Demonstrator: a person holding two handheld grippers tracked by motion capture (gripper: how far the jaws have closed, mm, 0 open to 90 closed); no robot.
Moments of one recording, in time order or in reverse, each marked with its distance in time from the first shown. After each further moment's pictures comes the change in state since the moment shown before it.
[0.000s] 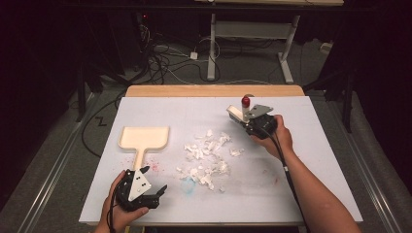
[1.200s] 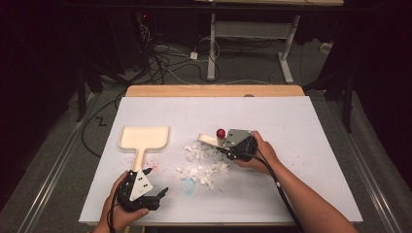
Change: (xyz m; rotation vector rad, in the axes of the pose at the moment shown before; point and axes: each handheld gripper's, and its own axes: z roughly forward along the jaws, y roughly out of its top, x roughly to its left) left arm -0.003 0.000 0.004 0.029 -0.053 0.017; right arm 0.076 0.004 -0.023 -0.131 0.295 -0.278
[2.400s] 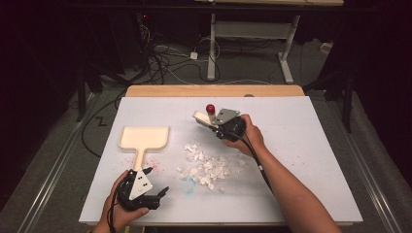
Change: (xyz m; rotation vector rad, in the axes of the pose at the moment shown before) left arm 0.003 0.000 0.001 -0.012 -0.010 -0.007; right arm -0.043 0.035 0.047 0.008 -0.139 0.101
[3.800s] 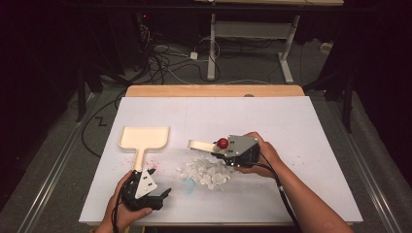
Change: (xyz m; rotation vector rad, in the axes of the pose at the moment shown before) left arm -0.005 0.003 0.009 0.051 -0.010 0.008; right arm 0.045 -0.008 -0.097 -0.162 0.170 -0.209
